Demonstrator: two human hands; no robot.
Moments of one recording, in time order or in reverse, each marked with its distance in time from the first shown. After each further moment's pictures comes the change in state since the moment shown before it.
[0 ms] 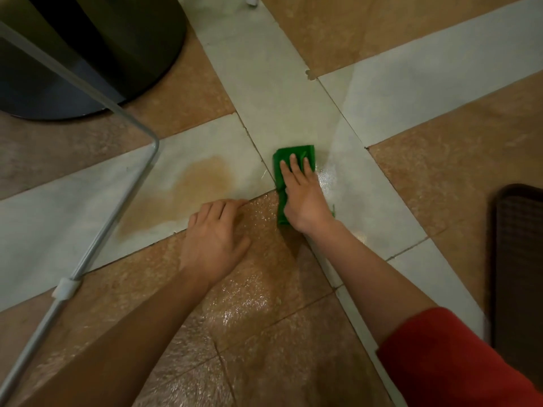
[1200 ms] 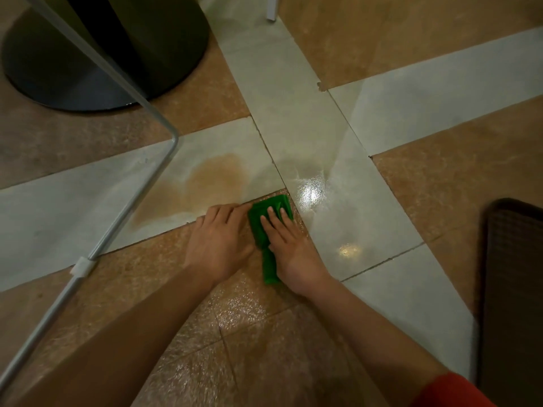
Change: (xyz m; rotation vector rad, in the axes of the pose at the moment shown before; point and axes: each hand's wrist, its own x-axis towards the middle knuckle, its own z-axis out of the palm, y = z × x) left_hand -0.021 0.000 -0.010 0.056 -0.030 -0.014; right_hand -0.085 -0.024 0.041 -0.037 -0.018 -0.306
